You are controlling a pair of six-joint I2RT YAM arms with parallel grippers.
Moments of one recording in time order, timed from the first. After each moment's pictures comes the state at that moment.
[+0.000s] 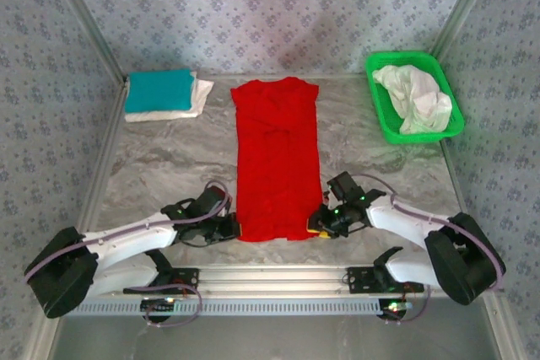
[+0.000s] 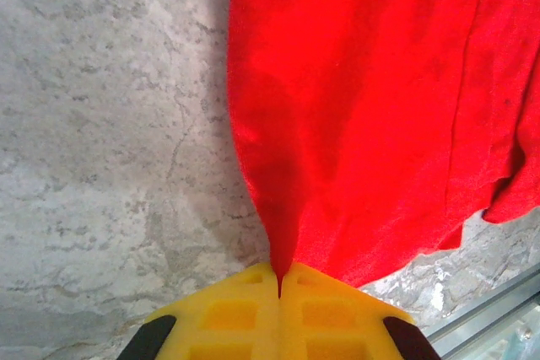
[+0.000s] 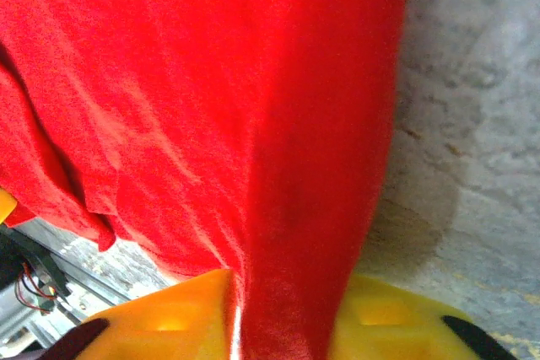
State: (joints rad) left arm -0.85 1.09 0.39 -0.34 0.24 -1.01; right arm 0.58 1.23 0.44 -0.44 -0.51 0.85
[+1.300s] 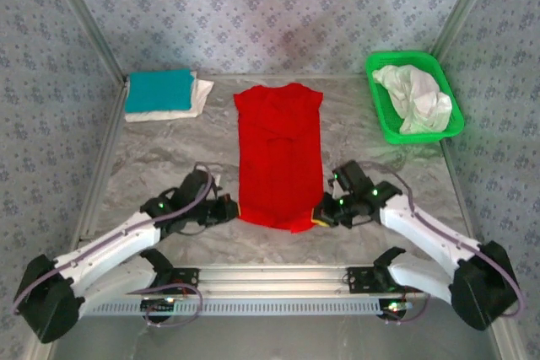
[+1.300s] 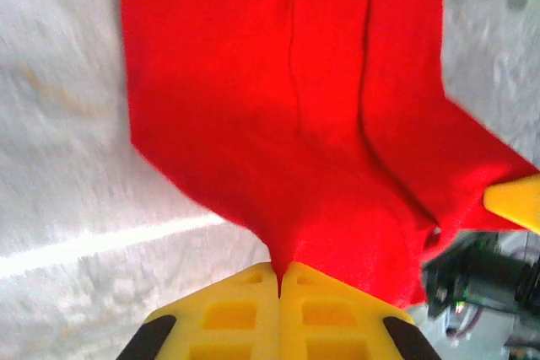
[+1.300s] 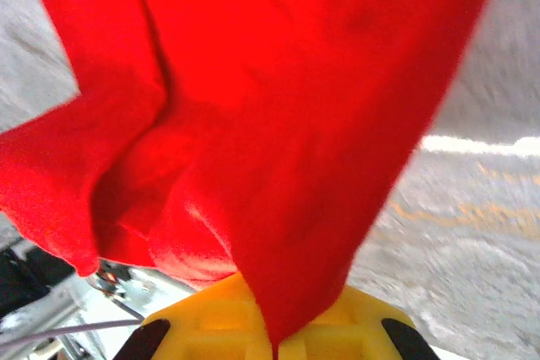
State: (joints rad) left arm -0.69 0.95 0.55 -0.45 0.30 -0.90; right arm 0.54 1.09 0.66 -0.70 -0.48 0.86
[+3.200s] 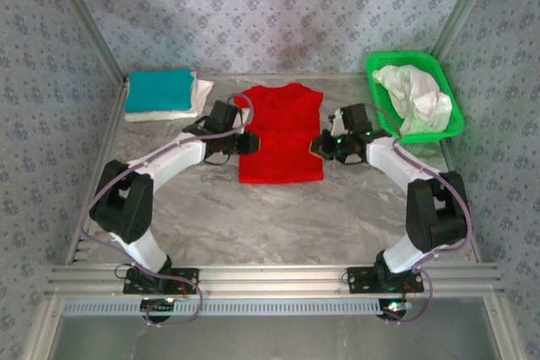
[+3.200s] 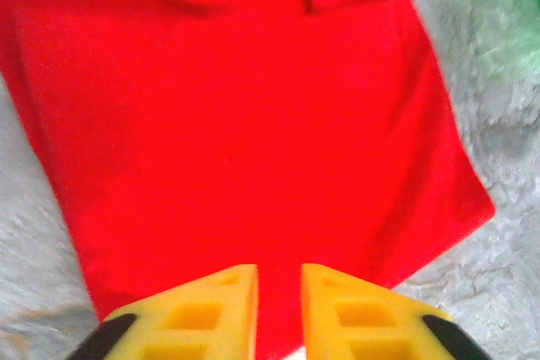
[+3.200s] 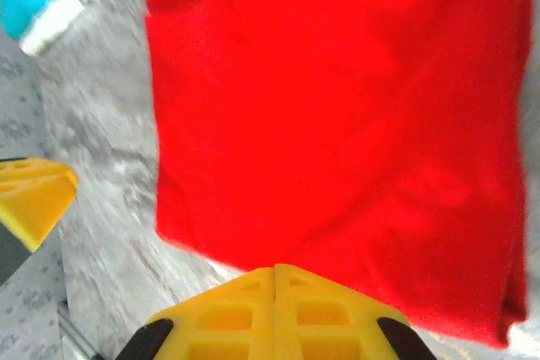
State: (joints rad) left arm -0.53 1.69 1.15 -0.35 0.28 -0.44; right arm 0.29 1.58 0.99 -0.37 -0.53 0.61
